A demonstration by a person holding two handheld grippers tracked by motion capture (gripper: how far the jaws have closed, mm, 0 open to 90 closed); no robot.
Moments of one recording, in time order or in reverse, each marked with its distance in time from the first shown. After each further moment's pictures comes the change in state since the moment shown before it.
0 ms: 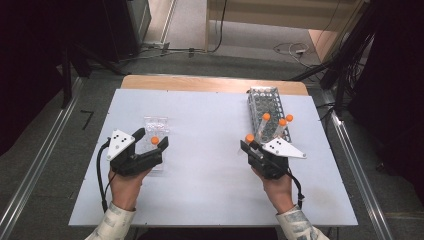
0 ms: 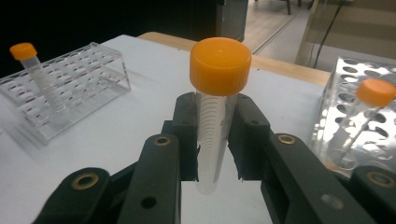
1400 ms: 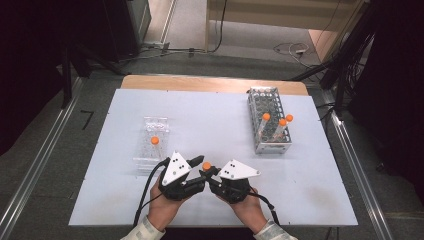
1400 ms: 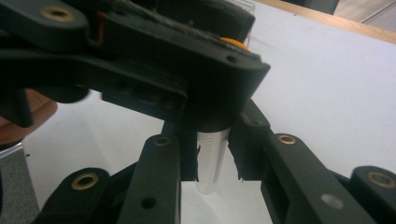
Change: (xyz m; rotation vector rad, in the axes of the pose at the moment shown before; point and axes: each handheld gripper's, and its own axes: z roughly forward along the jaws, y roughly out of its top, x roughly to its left) left arm -0.096 -0.034 0.023 0.129 -0.325 0.181; right arm 0.089 -0.023 0.024 0.110 0.264 -0.108
